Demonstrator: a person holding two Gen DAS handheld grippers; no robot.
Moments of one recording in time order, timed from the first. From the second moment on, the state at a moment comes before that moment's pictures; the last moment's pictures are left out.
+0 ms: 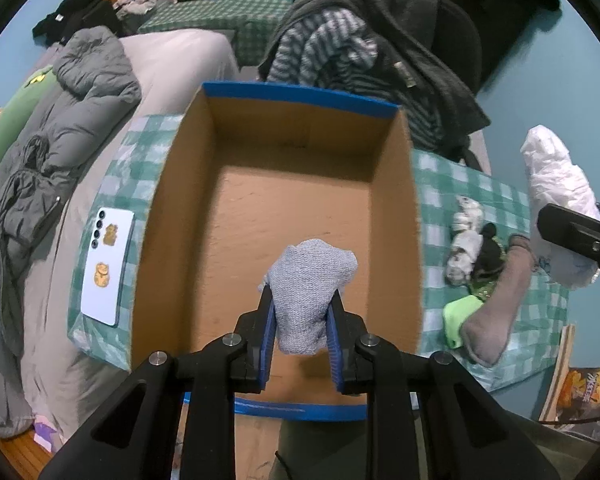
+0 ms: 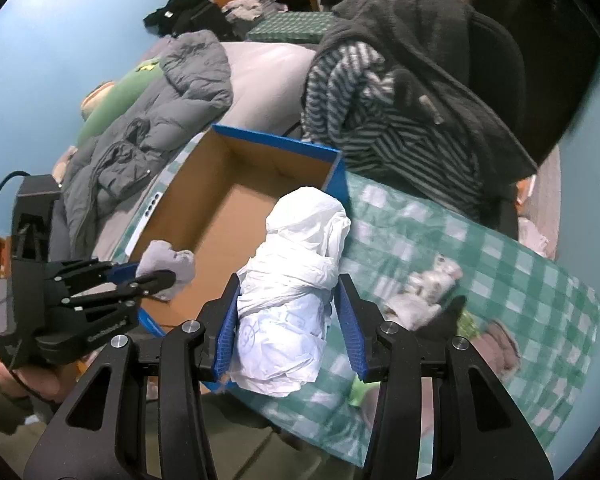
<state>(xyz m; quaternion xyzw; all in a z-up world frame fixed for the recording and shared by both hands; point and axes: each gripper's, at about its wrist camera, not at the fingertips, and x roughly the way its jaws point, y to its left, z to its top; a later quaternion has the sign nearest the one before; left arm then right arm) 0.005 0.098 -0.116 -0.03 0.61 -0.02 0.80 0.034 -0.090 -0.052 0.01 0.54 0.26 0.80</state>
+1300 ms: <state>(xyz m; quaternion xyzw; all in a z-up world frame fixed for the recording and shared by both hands) 0.002 0.150 -0.156 -0.03 0.63 0.01 0.77 0.063 0.020 -0.140 -0.02 0.61 0.29 0.74</state>
